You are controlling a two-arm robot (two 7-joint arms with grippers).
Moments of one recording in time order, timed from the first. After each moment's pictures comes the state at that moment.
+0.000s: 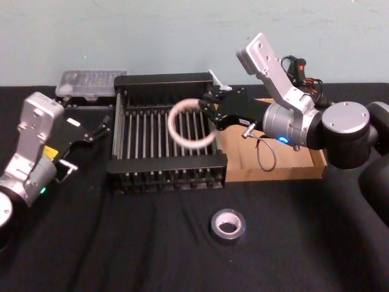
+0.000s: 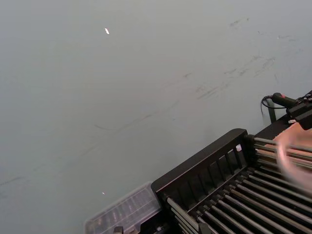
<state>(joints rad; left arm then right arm) -0.20 0.60 0.45 -1.41 -0.25 -0.12 0.03 0.57 0.29 -0.55 -1.21 0.19 0.18 0.52</state>
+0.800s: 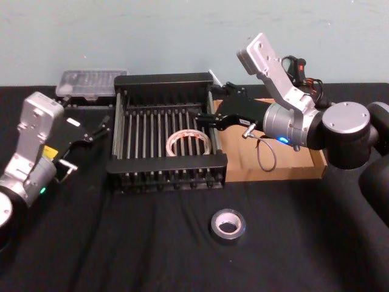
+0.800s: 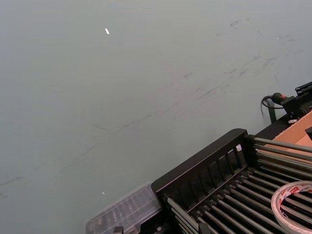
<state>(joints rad) -0.20 0.60 0.45 -1.41 -0.25 -0.12 0.03 0.57 0.30 -0.55 -1.22 0.19 0.19 0.52</state>
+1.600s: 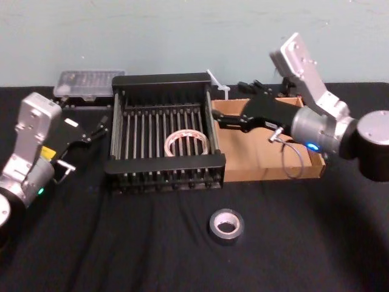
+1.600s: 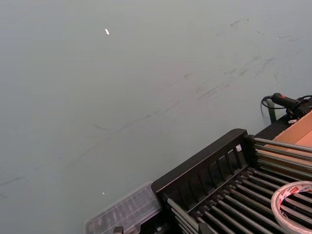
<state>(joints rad) -0.20 0.60 0.45 -1.41 -0.25 -0.12 0.03 0.45 0.40 -0.48 -1.42 0.23 0.24 0.48</state>
